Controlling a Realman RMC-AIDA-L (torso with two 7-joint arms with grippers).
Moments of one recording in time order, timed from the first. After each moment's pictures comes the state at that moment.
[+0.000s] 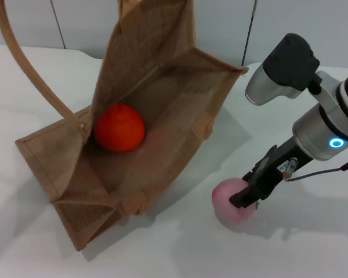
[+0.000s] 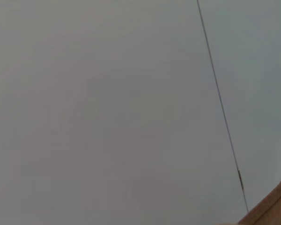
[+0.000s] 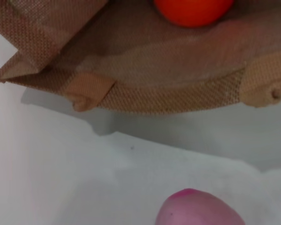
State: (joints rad) left arm -0.51 -2.03 0.64 1.72 -1.05 -1.49 1.15; right arm 0.81 2.02 -1.58 -1.09 0.82 1.50 -0.64
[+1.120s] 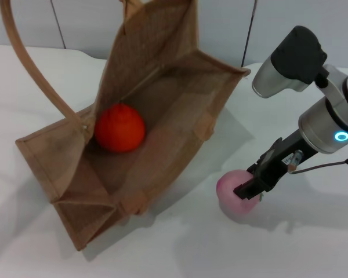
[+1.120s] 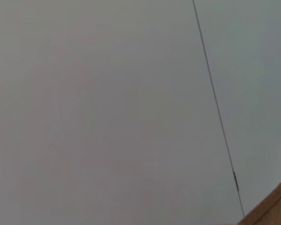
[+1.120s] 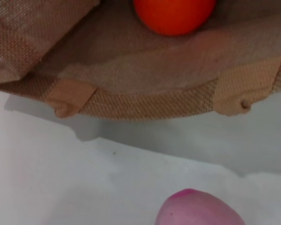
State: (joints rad) left arm -0.52 -2.03 0.64 1.69 -1.05 -1.49 1.16; right arm 0.81 2.01 -1.54 -1.08 0.79 1.49 -0.66
